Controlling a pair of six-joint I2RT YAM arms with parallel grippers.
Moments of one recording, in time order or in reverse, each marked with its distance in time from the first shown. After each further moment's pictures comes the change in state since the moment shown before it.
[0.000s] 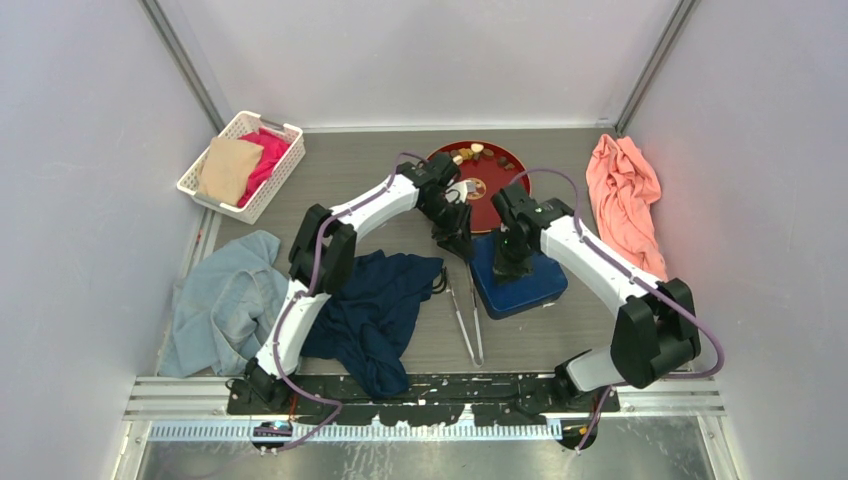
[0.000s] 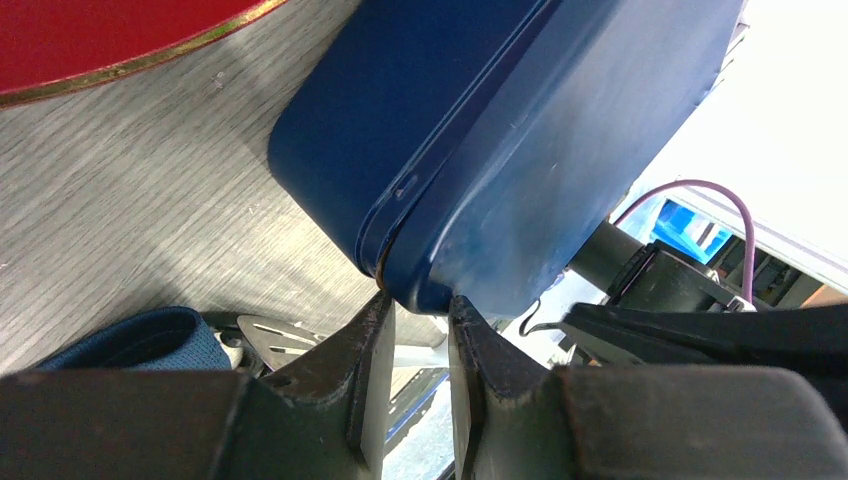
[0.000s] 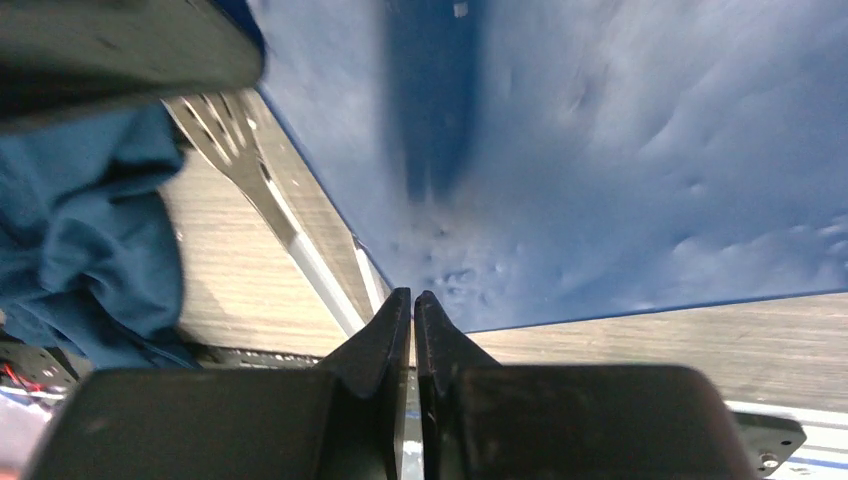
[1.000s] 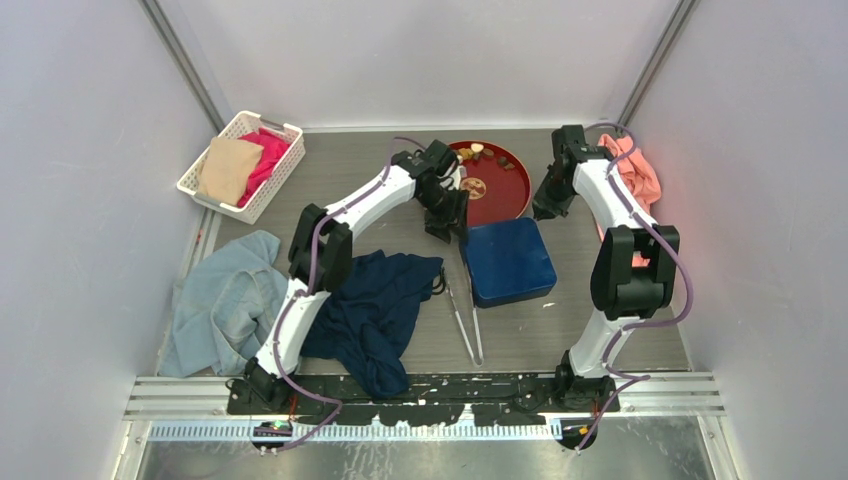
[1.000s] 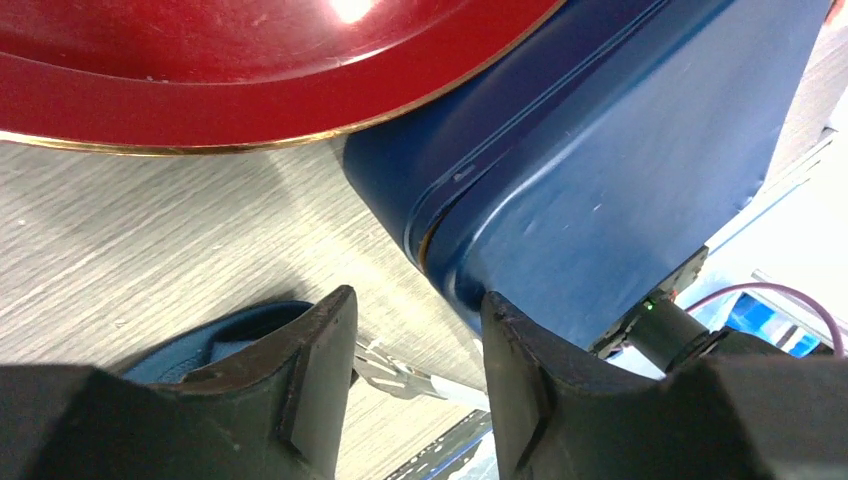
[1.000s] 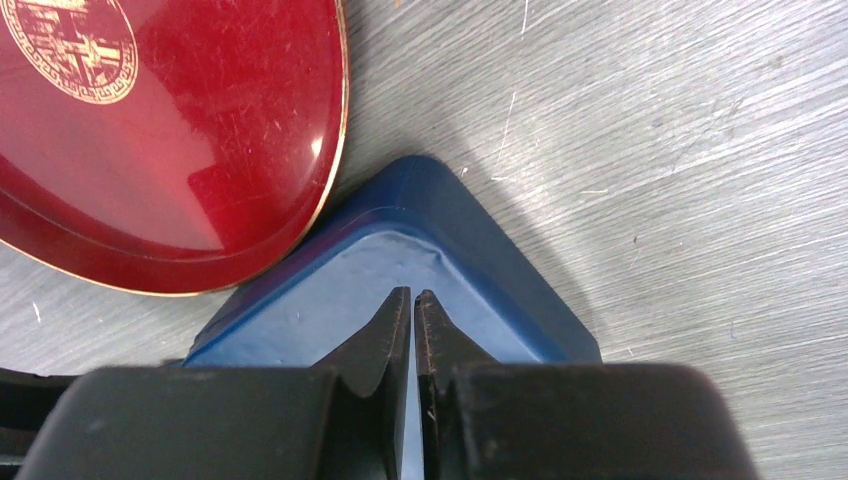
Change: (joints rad) left arm 0.018 0.012 0.116 -0.072 -0.217 0.012; right arm -0.410 0.355 0.432 0.063 0.086 0.043
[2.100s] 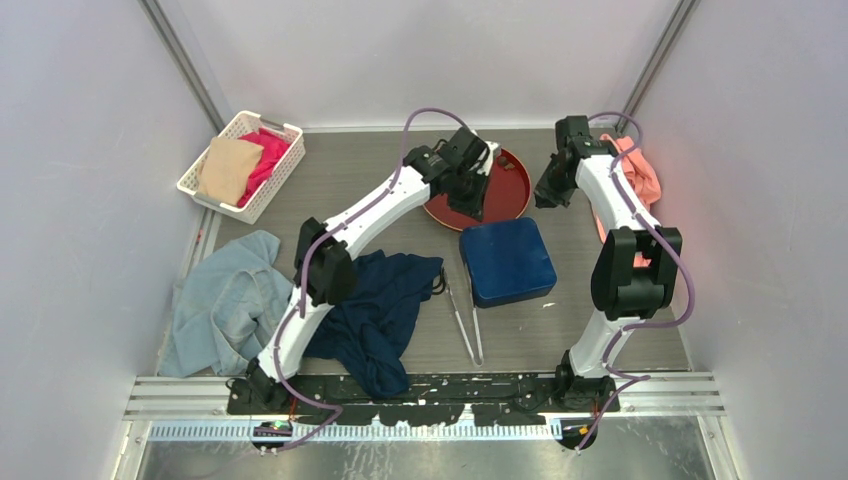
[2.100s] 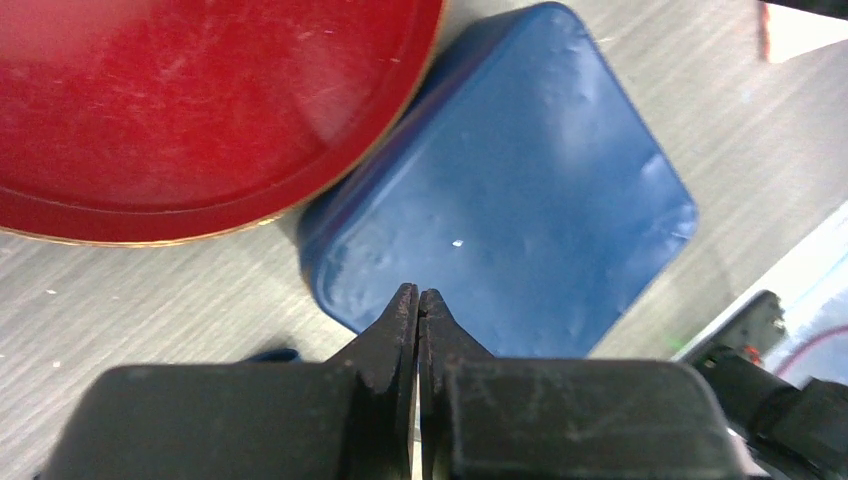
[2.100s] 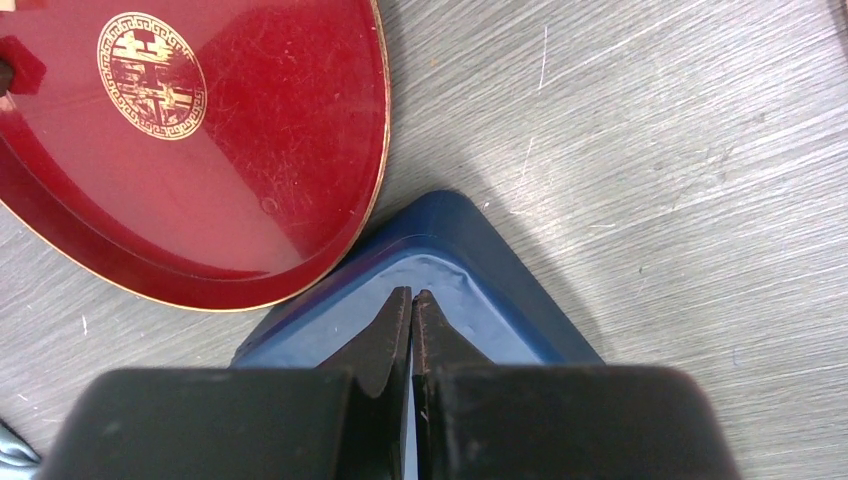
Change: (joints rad) left arm -0.130 -0.057 0.190 0.031 -0.252 0.136; right arm -0.004 0.002 0.058 0.026 0.008 0.000
